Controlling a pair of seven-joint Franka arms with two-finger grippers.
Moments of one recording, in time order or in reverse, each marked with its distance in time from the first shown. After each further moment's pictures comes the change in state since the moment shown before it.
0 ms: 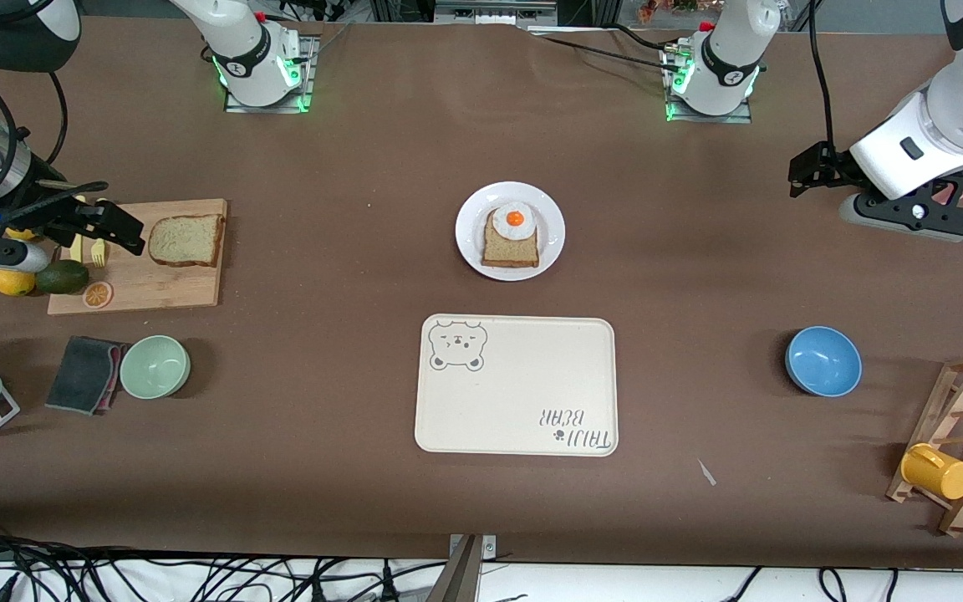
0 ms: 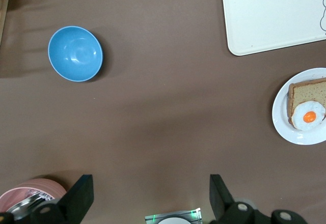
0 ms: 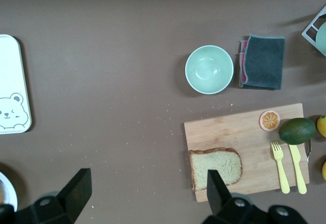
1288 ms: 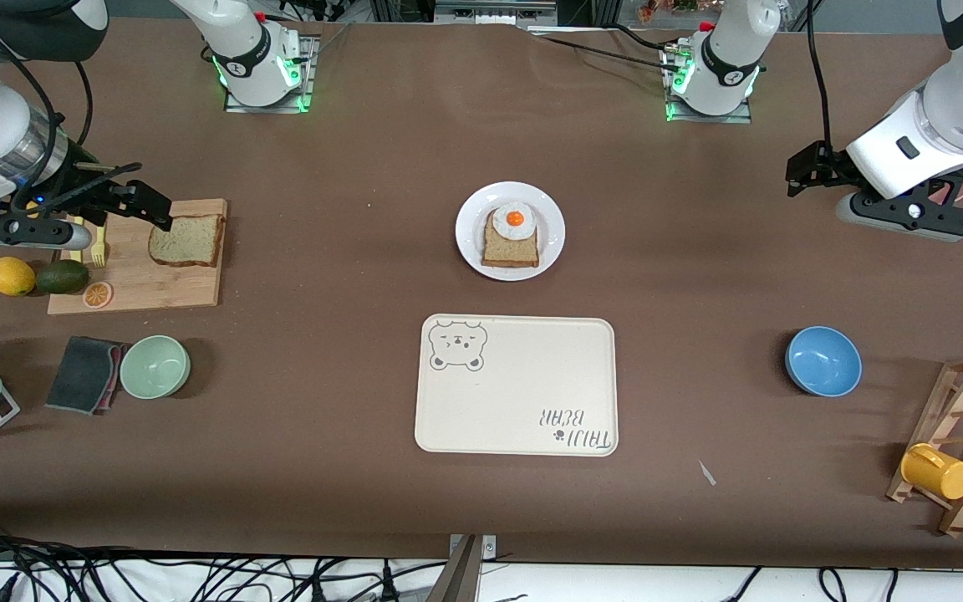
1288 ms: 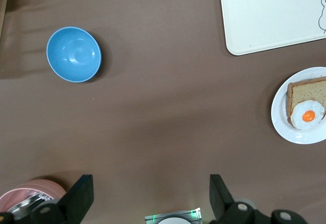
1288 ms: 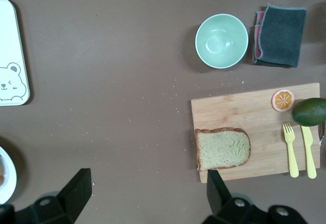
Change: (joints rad) left arm -0.001 0.000 -0.007 0.001 0.000 0.000 0.000; right arm 0.008 -0.088 0.005 -0.160 0.029 0.012 -0.017
